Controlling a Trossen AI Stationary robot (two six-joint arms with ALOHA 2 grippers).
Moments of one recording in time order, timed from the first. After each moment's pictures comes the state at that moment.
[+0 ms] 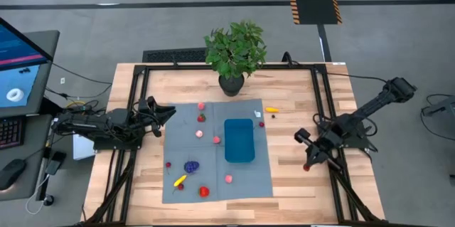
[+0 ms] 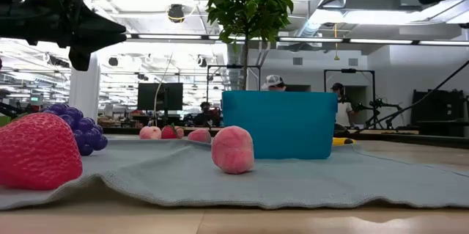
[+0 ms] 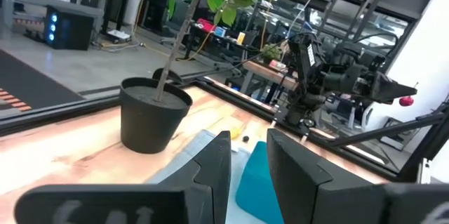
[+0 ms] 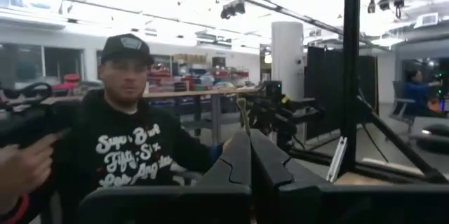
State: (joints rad) left arm -0.10 0.02 0.01 0.09 -0.45 -0.35; right arm 0.53 0.60 0.01 0.89 -0.31 0.05
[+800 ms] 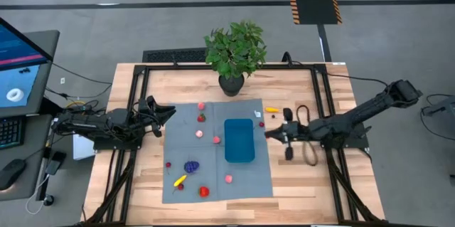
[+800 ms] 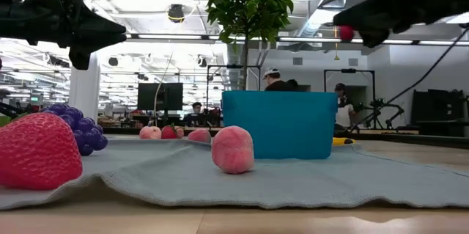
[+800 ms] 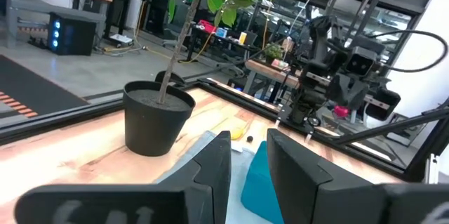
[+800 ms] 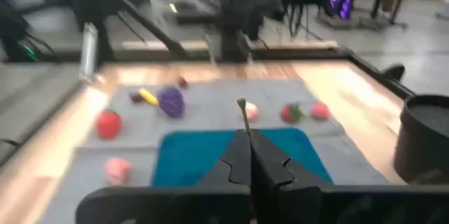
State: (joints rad) left arm -0.10 0.02 0.01 0.09 -0.46 -0.32; right arm 0.36 0.99 0.31 0.45 0.38 0.03
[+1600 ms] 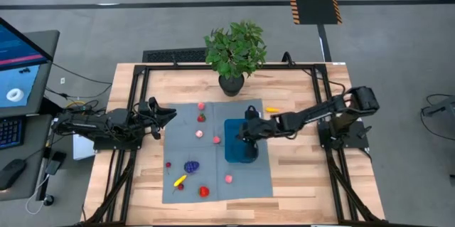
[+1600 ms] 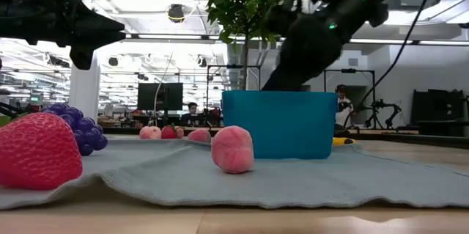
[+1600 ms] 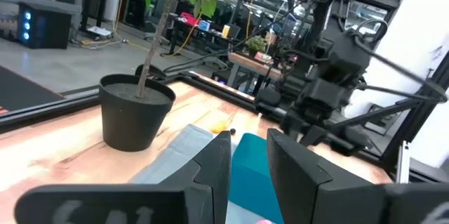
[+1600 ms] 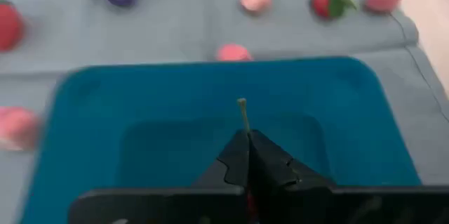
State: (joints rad) left arm -0.10 0.02 0.01 0.08 -0.38 -0.33; right arm 0.12 1.68 0.88 0.02 0.11 0.05
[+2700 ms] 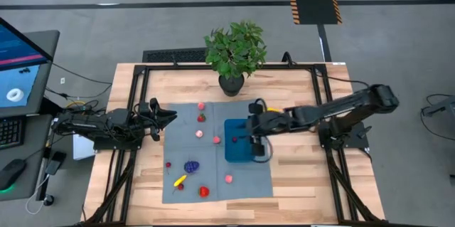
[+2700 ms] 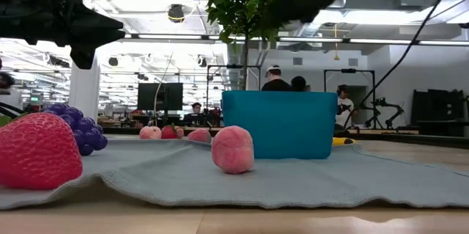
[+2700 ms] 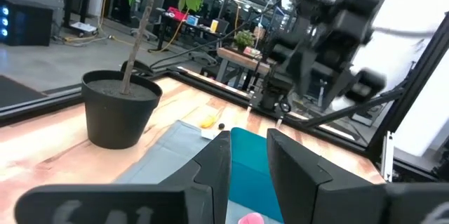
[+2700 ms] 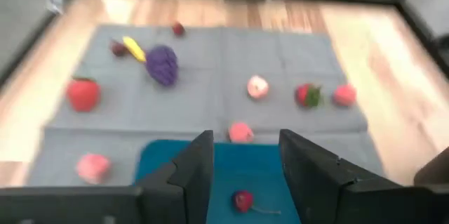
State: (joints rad) left arm -0.10 0.02 0.01 0.08 -0.33 -0.33; right arm 0.18 1.40 0.95 -0.13 0.14 -0.03
